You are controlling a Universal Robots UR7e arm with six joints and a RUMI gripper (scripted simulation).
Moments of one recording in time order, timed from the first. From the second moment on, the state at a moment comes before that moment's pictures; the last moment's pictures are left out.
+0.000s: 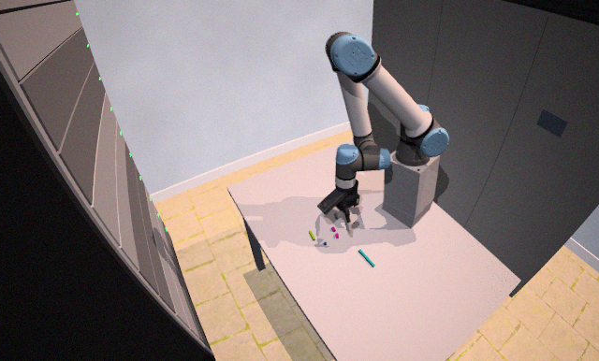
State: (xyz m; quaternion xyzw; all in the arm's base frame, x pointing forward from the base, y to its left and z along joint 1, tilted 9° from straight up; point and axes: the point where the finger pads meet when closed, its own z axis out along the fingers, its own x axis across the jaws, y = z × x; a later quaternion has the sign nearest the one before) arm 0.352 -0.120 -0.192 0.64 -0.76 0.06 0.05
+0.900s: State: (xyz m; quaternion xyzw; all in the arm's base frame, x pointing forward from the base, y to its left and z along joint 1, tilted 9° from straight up) arm 0.355 -0.121 -0.192 0.61 -0.79 0.06 0.05
